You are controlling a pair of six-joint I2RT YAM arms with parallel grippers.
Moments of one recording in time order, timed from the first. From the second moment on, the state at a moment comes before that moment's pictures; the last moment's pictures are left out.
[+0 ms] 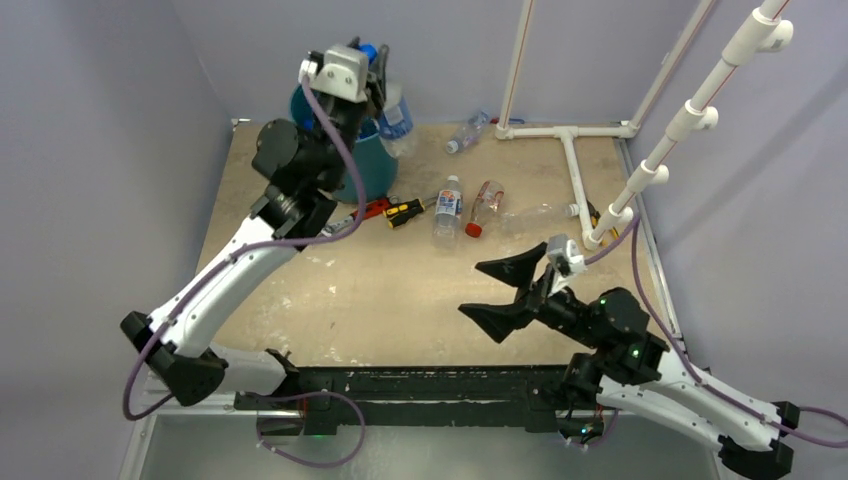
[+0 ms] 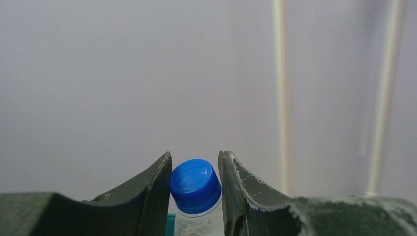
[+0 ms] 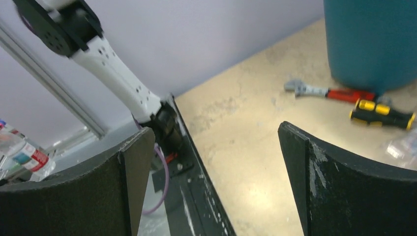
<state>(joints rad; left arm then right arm) -0.77 1.29 1.52 0.35 -0.30 0.34 1.04 0.39 0.55 0.11 -0.07 0.33</state>
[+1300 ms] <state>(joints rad) -0.35 1.70 1.38 0.62 -0.17 0.21 1.04 0.35 0.34 0.17 -0.10 0.43</state>
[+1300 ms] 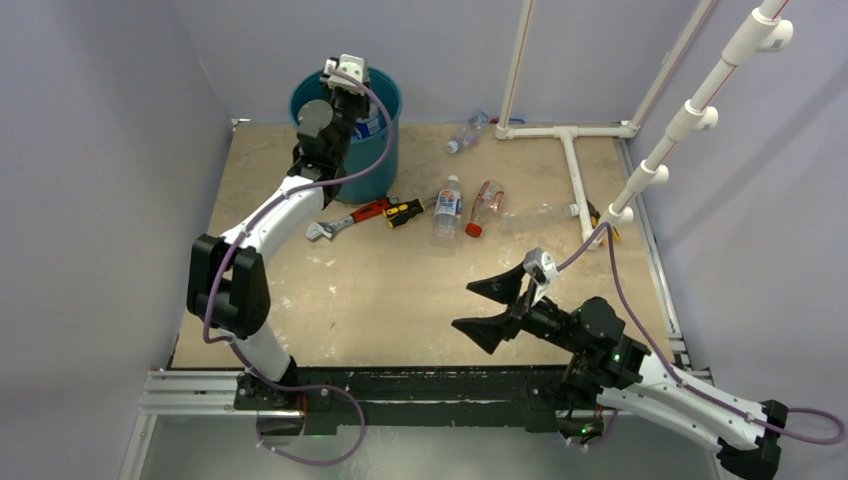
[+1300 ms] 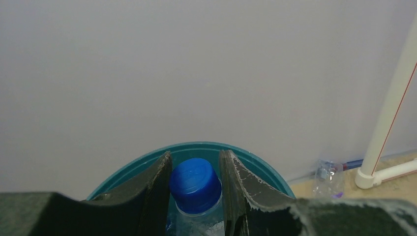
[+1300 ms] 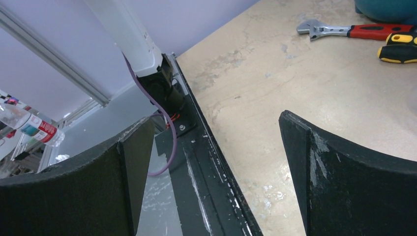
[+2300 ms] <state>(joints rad) -0.33 1.77 1.45 0.26 -0.01 0.09 1.04 0.32 0.34 0.11 -0.09 0.43</state>
